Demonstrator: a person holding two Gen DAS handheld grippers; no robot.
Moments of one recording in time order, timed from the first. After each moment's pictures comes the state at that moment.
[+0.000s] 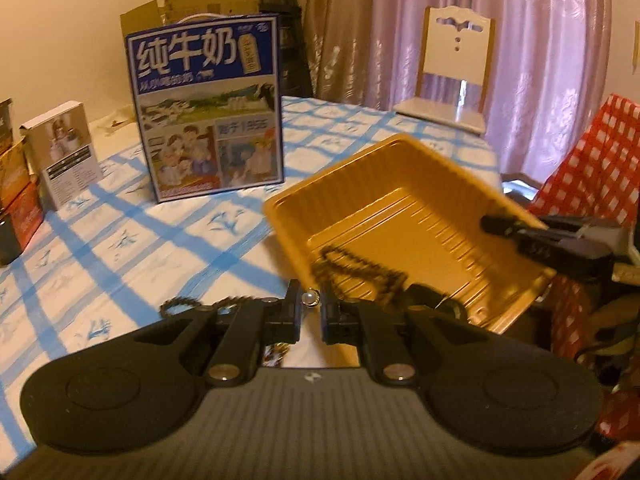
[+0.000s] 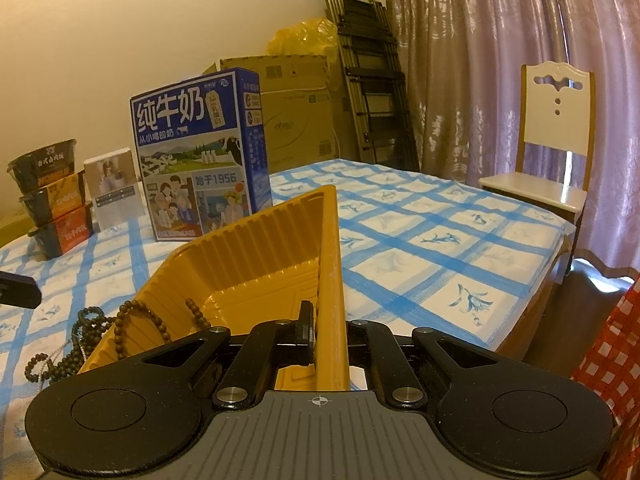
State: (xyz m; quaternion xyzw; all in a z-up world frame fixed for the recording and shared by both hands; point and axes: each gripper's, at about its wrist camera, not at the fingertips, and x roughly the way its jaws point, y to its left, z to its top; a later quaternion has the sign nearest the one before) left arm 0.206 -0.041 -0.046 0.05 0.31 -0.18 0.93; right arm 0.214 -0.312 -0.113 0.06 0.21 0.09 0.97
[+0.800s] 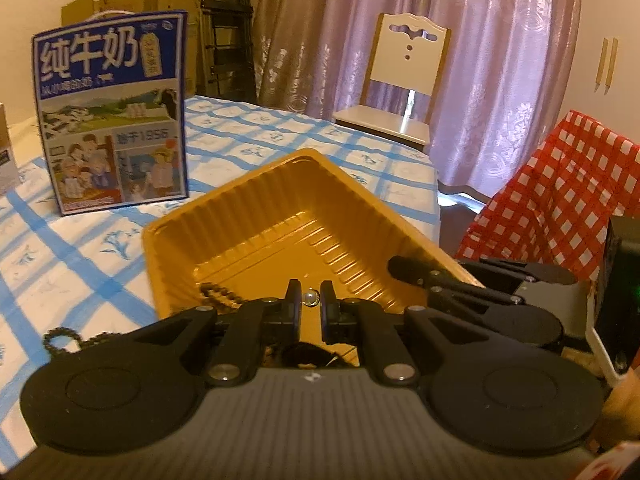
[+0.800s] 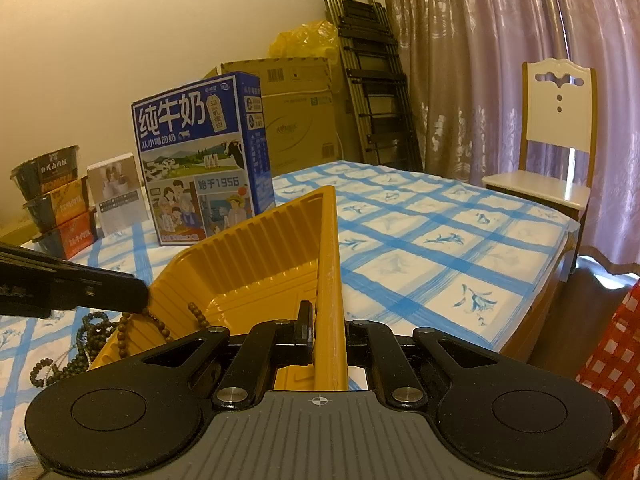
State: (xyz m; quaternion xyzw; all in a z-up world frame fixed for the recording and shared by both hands) left arm 0.235 -0.122 -0.055 0.01 0.31 -0.25 0.92; right arm 0.215 -0.308 -0.110 0.06 0.21 0.09 0.97
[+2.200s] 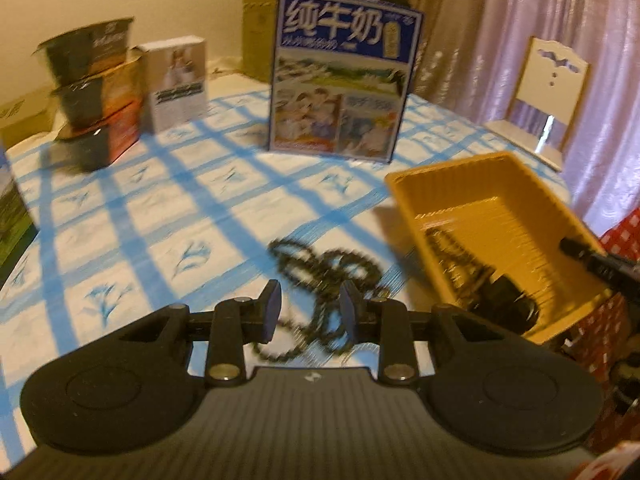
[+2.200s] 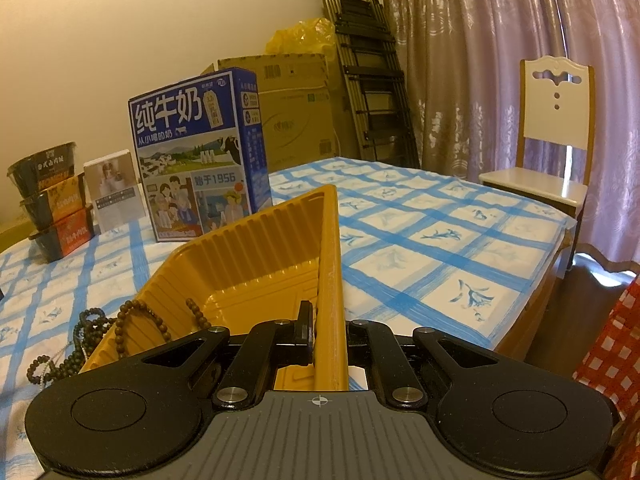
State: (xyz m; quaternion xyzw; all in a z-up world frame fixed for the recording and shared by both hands) left arm 0.180 0.047 -0.054 -0.04 0.35 -0.04 0.94; right arm 0.216 -0.311 -0.114 0.06 0.21 0.09 0.97
